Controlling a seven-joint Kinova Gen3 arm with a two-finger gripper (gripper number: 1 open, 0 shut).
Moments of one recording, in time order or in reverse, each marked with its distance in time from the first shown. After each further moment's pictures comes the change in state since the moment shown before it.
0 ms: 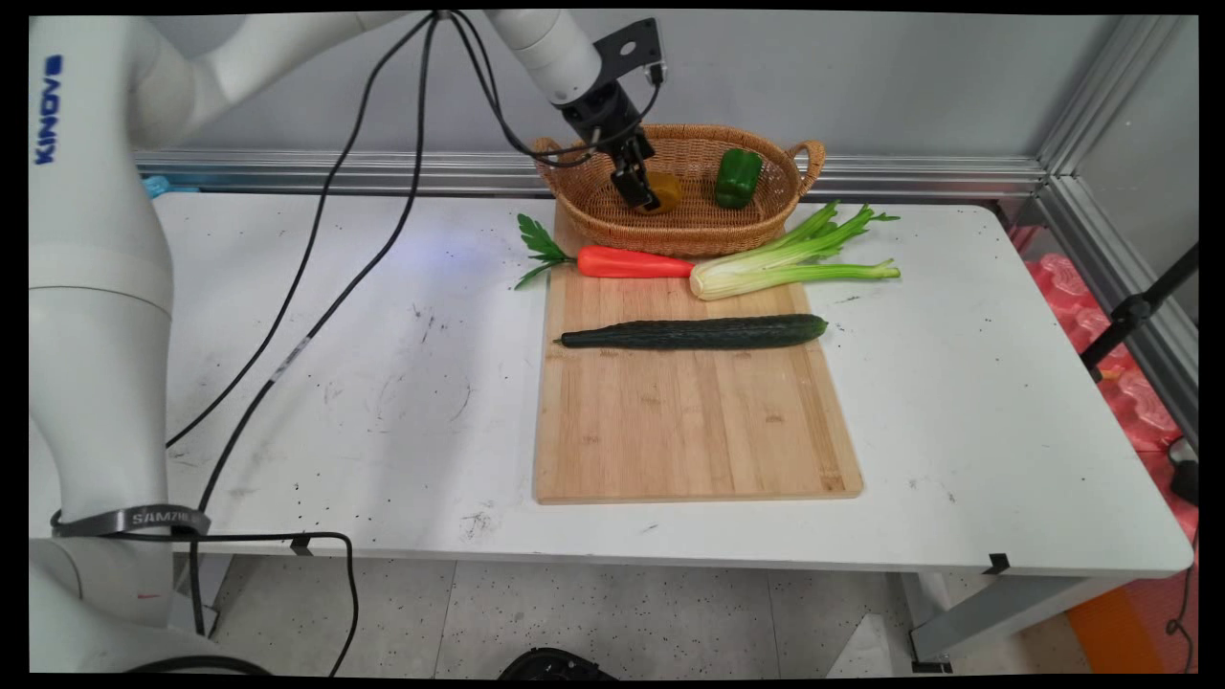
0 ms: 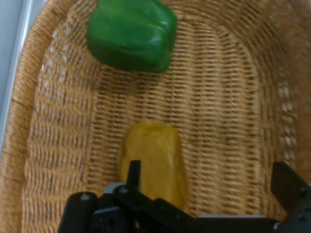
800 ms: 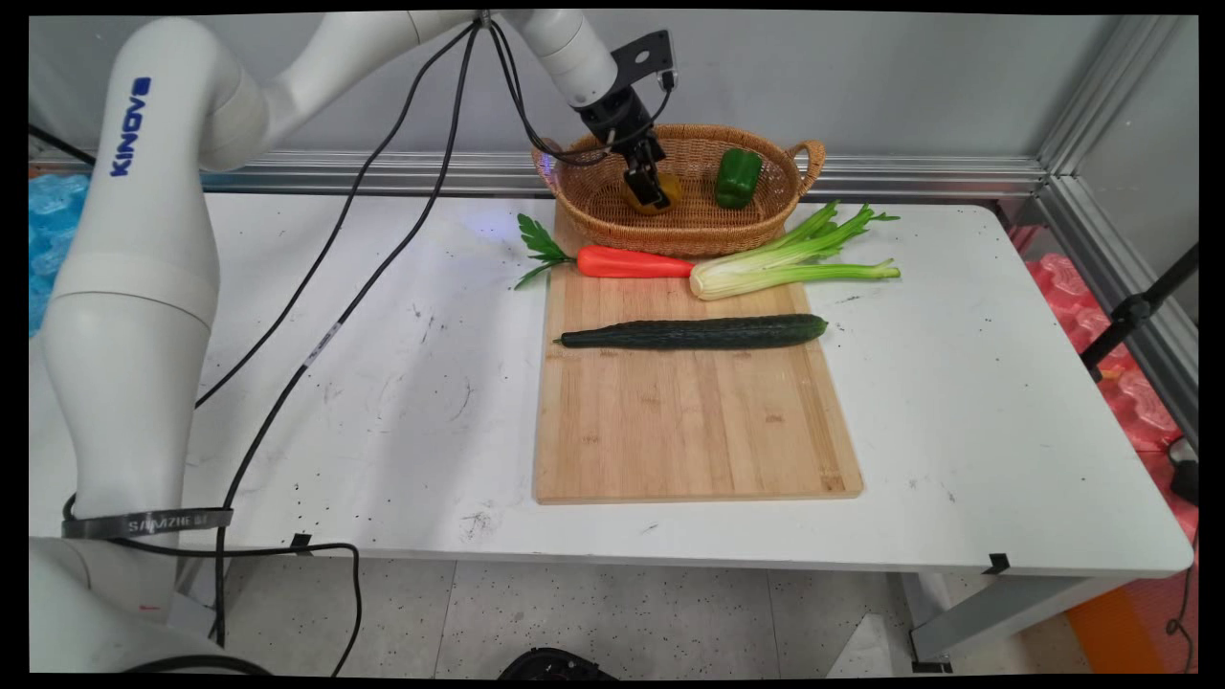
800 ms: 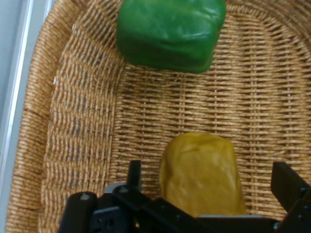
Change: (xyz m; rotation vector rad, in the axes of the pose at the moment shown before) arm -0.006 -0.046 0.048 -0.034 0.007 0.005
